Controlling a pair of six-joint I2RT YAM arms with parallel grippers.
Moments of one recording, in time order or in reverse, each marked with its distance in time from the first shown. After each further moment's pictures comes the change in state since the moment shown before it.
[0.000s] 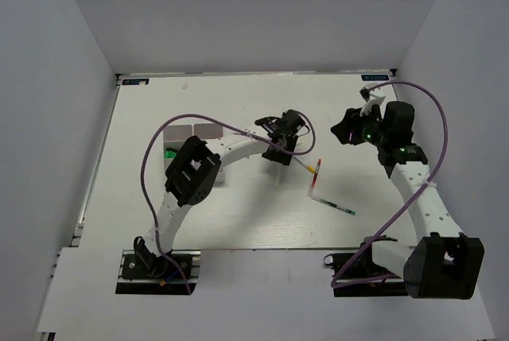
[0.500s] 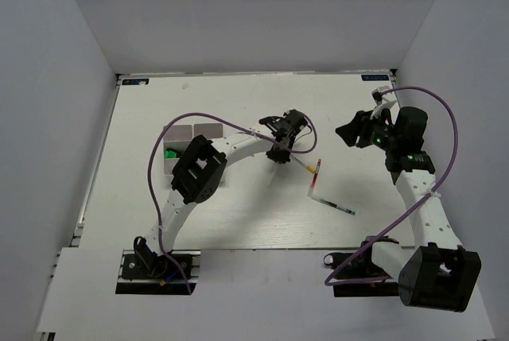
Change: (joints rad) left arm 0.000 0.098 0.113 -0.065 -0.024 -0.014; right arm -0.100 -0.077 -0.059 0.053 -0.147 0.052
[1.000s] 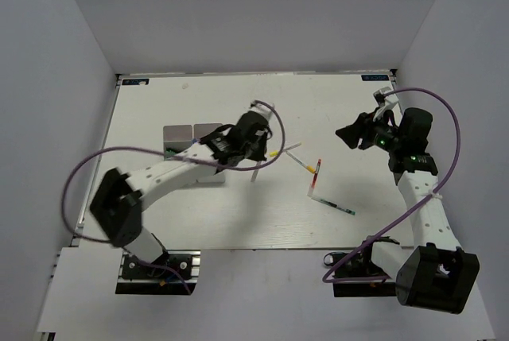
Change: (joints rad) left arm 0.007 -0.644 -0.595 0.324 0.001 0.032; right arm -0.045 -0.003 -0.003 0.000 -0.131 -0.012
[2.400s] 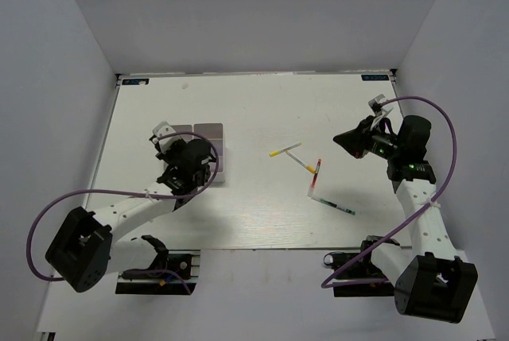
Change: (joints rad) left arm 0.199 -0.486 -0.703 0.717 -1.186 -0.129; right arm 0.000 -0.066 -0.078 0.042 -0.163 -0.013
